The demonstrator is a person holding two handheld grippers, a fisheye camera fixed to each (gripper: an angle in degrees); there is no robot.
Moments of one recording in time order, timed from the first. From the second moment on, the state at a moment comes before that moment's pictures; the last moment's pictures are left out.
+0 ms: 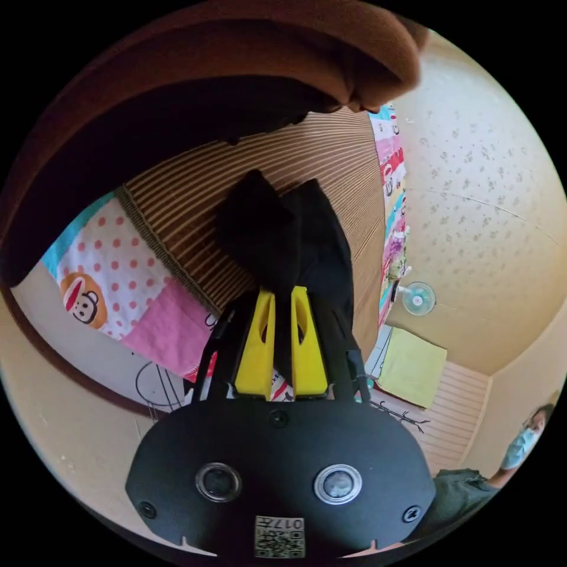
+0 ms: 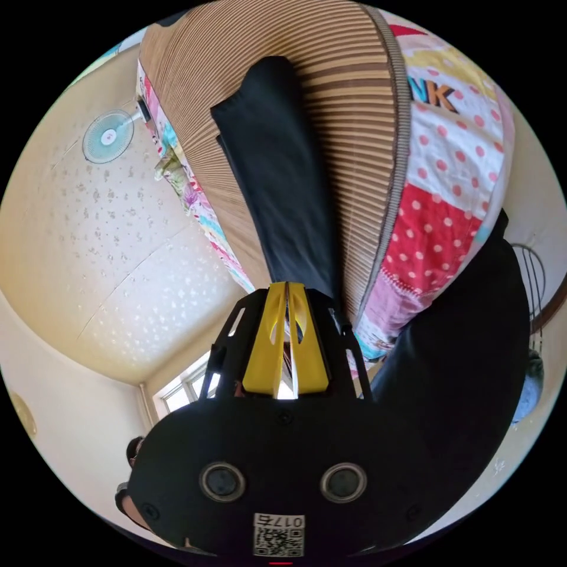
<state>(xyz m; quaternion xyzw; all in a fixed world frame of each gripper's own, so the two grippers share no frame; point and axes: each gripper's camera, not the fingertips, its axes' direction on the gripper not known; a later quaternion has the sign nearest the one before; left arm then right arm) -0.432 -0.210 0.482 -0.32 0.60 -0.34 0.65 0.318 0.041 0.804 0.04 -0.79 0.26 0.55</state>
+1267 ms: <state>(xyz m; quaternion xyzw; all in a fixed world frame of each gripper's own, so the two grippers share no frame) 0.049 -0.117 0.391 -0.30 0.83 0.07 0.46 0.331 -0.048 0.796 0.07 -0.66 0.09 0.74</state>
